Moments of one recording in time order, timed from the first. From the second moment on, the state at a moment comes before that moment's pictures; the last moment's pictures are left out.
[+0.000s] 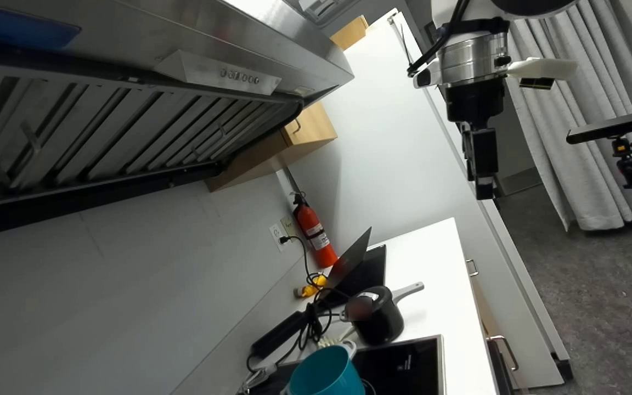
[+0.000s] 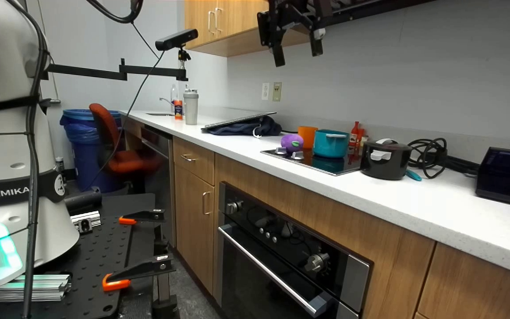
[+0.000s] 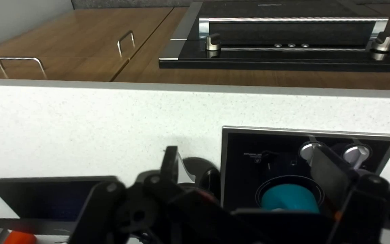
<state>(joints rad) 0.03 -0.51 -0.14 -2.49 -0.11 2.32 -0.32</state>
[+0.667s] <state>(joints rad) 0.04 -0.28 -0.08 -2.39 -0.09 2.60 -0.25</state>
